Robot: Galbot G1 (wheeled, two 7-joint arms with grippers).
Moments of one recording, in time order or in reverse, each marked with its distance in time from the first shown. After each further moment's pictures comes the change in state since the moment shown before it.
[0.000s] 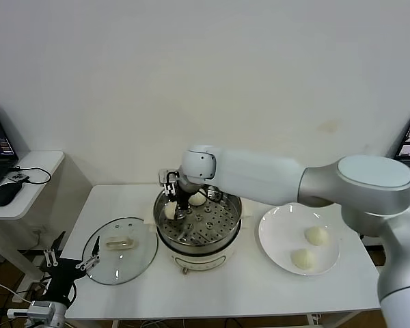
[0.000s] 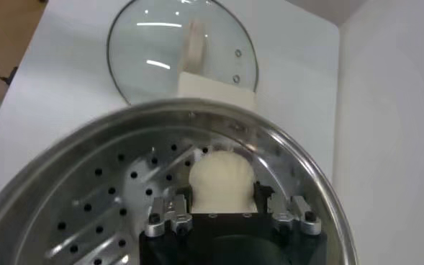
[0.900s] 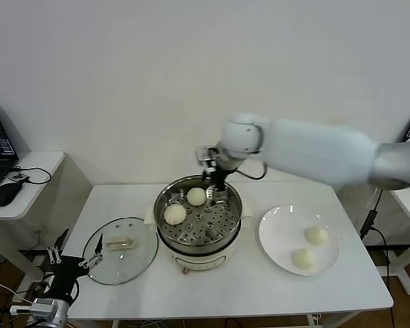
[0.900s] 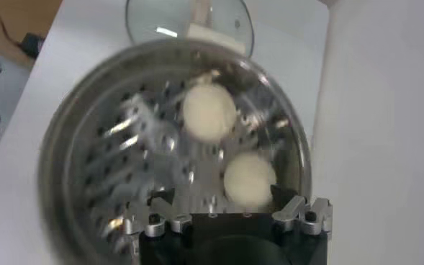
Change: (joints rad) left arm -0.010 0.023 0.022 -0.003 0.003 0.005 0.001; right arm 0.302 -0.447 -0.088 0.364 -0.102 0.127 -0.206
